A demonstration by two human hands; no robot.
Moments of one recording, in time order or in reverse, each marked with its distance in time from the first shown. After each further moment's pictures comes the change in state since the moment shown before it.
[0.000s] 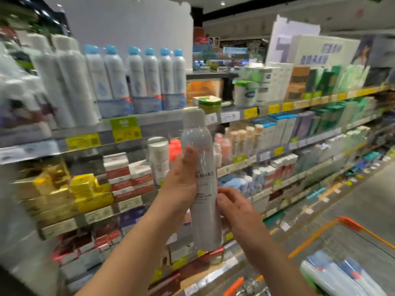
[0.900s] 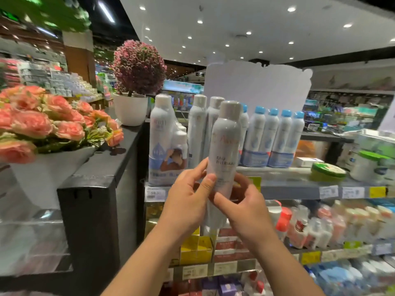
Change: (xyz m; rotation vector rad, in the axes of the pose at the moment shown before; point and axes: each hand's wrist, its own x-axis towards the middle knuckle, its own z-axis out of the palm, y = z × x) left_hand 0.032 0.096 -0.299 0.375 0.358 0.276; right_hand 0.140 -0.105 0.302 -0.031 -0.136 -0.339
